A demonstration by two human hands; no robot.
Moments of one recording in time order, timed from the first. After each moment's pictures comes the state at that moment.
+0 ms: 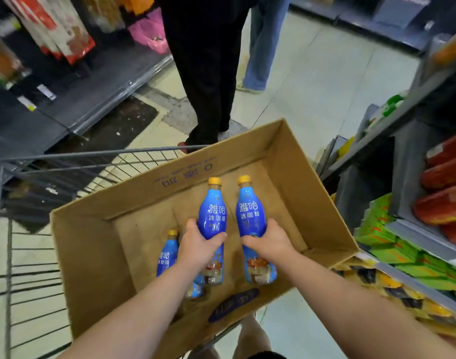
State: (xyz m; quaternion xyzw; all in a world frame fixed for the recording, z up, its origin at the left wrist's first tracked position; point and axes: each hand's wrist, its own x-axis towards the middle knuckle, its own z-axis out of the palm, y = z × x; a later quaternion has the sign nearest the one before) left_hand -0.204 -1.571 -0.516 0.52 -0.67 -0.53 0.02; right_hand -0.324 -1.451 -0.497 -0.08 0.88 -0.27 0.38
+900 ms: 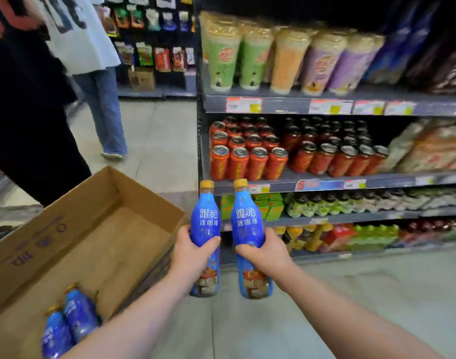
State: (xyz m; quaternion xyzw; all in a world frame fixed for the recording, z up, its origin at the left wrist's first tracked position) left_hand -0.210 -1.295 -0.382 0.21 -0.77 -0.60 0.04; right_hand -0.219 -1.130 -0.360 0.10 0.87 -0.48 0.10
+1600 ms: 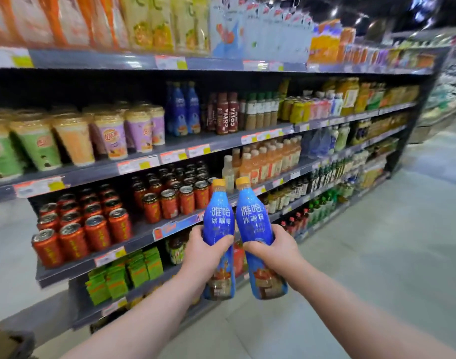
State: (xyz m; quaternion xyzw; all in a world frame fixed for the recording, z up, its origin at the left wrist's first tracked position) left_hand -0.179 -0.922 -0.264 -0.08 -0.76 -0.64 -0.06; right_hand -0.104 -0.779 -0.247 0.24 0.81 -0.52 -0.15
